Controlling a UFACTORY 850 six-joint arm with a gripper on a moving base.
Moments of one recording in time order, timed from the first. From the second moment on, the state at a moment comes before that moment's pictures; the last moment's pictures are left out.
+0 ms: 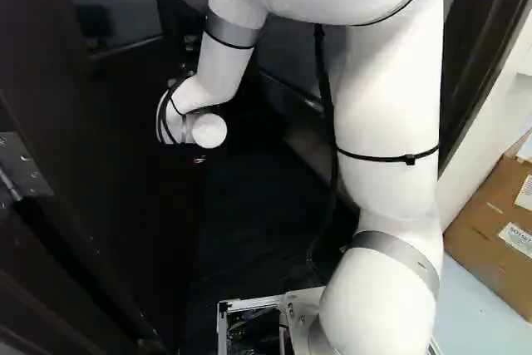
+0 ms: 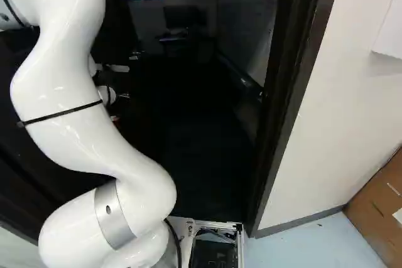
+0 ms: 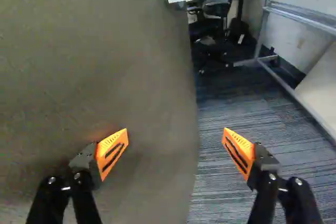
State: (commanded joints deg) arm 40.8 -19.5 -46.7 26.4 43.4 0.0
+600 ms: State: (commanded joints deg) arm 45.8 -20.1 -47.4 22.7 44.0 0.0
